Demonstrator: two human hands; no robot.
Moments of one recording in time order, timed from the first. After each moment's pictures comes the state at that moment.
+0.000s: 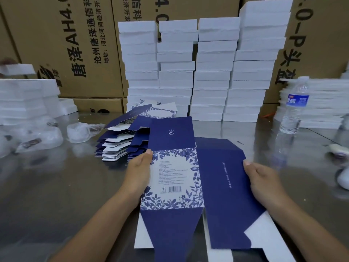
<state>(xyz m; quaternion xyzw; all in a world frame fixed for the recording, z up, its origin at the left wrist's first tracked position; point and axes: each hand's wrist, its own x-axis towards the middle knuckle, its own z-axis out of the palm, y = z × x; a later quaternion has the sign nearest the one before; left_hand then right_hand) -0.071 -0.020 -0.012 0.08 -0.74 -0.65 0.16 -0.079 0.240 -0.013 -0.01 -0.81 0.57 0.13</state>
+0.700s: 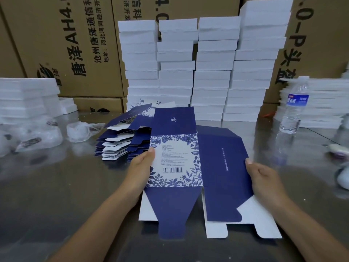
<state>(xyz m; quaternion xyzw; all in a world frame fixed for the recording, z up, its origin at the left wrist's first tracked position) -0.075 -0.023 -0.013 0.03 -0.71 -0.69 0.13 -0.081 0.240 -0.018 0.00 -0.79 0.60 0.15</state>
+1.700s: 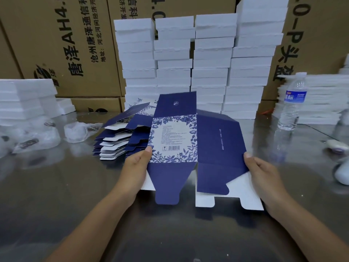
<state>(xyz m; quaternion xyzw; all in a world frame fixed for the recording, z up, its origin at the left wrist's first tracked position) -0.072 -0.025 -0.015 0.00 -0.73 -0.67 0.15 -0.084 0.243 -0.019 -0.02 -0.73 0.67 0.15</state>
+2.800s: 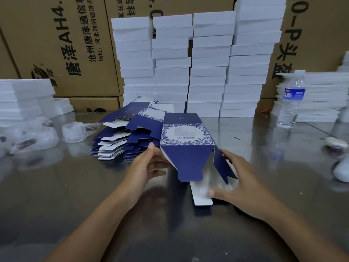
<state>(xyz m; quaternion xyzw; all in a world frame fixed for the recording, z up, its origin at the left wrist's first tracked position) -0.068 -0.013 -0.009 -0.07 -0.68 -0.73 0.08 -0.073 0.236 -0.031 0.19 -0.89 0.38 0.14</state>
